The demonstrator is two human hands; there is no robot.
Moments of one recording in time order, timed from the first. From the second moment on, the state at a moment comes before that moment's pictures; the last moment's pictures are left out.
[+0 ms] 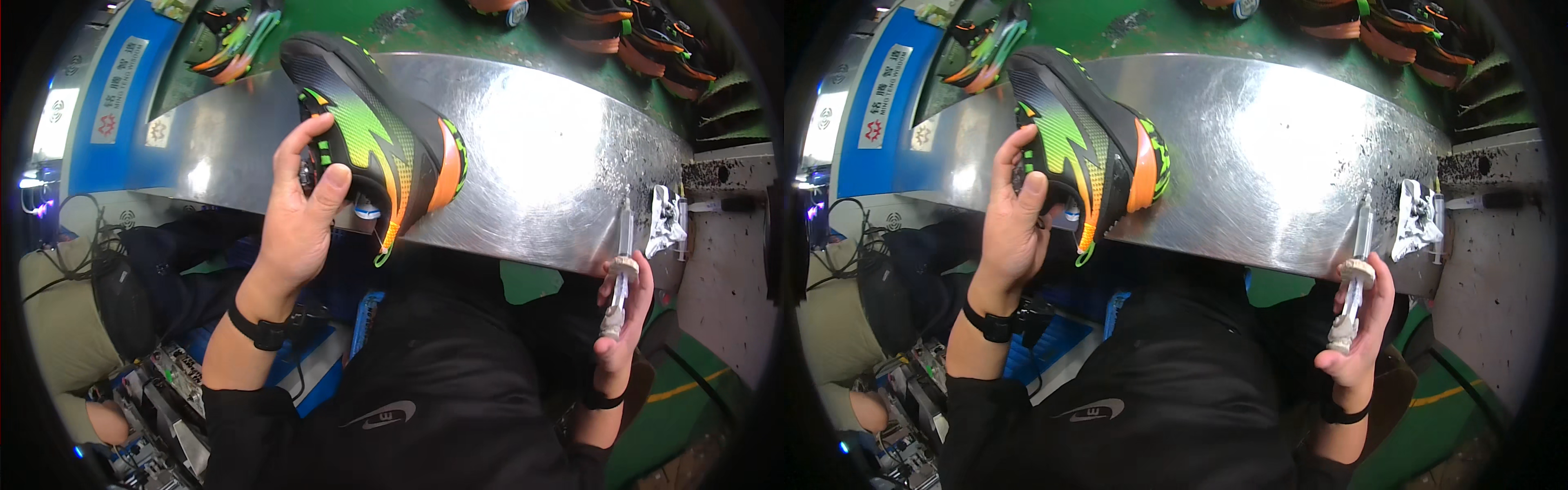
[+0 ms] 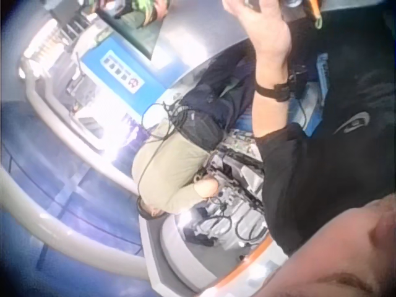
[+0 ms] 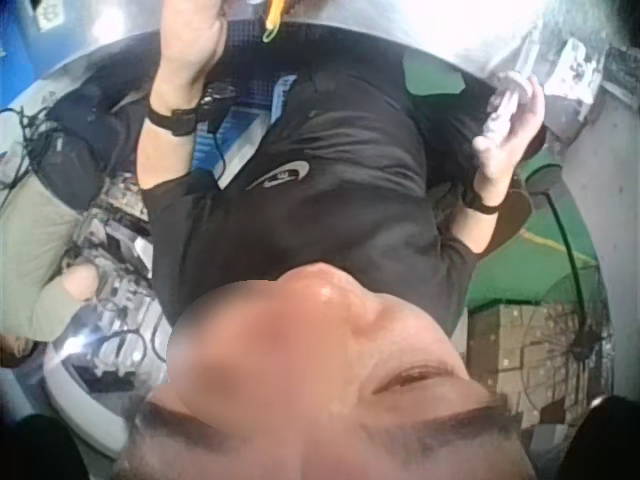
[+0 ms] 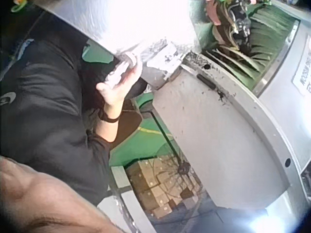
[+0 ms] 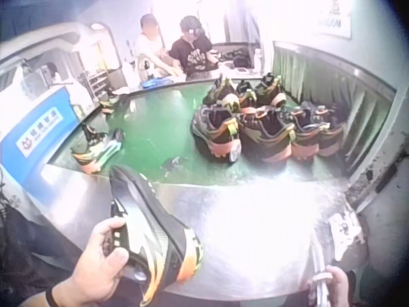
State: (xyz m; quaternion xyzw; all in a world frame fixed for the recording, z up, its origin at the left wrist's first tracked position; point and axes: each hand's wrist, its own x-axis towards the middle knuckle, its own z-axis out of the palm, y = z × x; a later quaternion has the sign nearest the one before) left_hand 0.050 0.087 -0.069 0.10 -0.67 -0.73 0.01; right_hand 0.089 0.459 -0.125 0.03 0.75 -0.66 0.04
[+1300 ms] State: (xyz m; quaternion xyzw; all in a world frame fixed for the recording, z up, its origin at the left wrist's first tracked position) left_hand 0.041 0.106 -0.053 -0.44 -0.88 -0.09 0.15; right_hand 0.081 0.460 -0.110 0.06 0.71 -0.70 0.02
